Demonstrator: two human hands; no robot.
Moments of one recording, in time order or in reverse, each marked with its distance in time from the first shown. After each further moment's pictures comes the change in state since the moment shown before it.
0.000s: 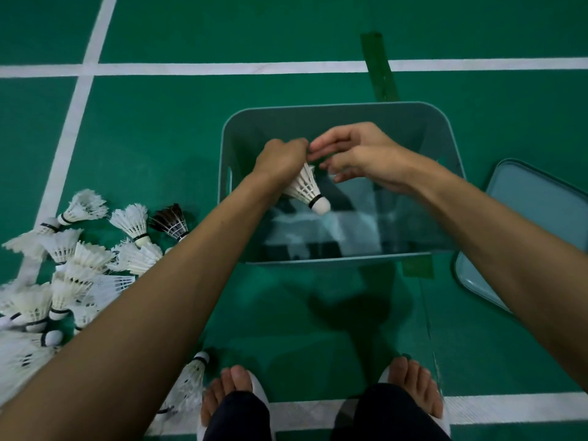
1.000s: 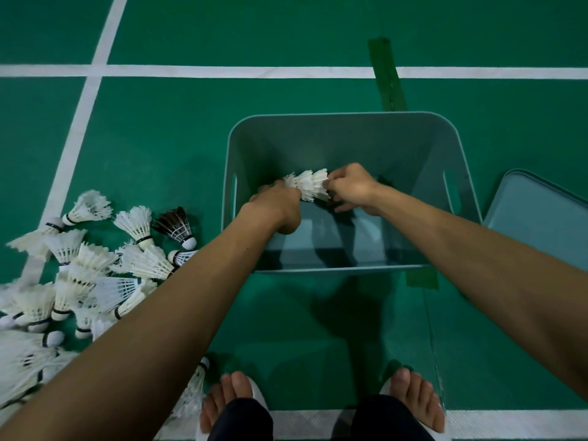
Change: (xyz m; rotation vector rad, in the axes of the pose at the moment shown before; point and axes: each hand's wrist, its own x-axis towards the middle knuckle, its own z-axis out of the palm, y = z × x) left_hand 0.004 -0.046 -0.009 1.172 -0.287 0.128; right_hand 0.046 0.056 0.029 -0.167 0.207 0.361
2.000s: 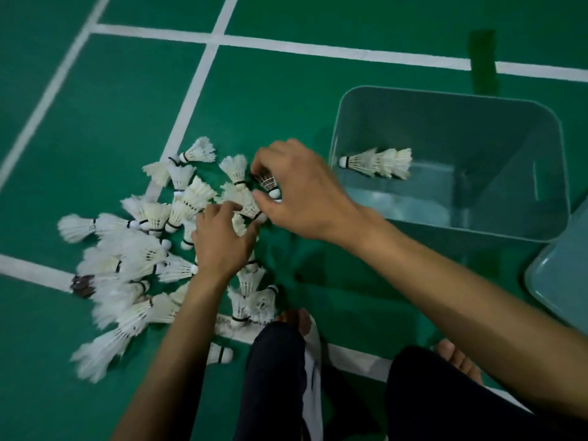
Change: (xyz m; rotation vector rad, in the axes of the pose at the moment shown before) left_hand -0.173 -0.171 0.123 -0.471 0.702 -0.404; right_hand -0.184 -0.103 0.152 -0.511 0.023 -1.104
